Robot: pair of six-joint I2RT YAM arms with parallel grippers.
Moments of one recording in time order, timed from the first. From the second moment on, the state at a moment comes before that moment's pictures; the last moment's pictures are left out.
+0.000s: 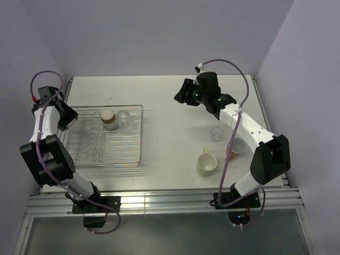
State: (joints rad) left arm 0.39 1.59 1.28 -0.70 -0.08 -0.54; right arm 0.42 1.54 1.32 -0.28 -0.17 0.56
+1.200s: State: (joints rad) left arm 0.40 1.72 1.30 -0.66 -0.11 -0.54; right arm 0.42 1.54 1.30 -0.27 -0.18 0.56
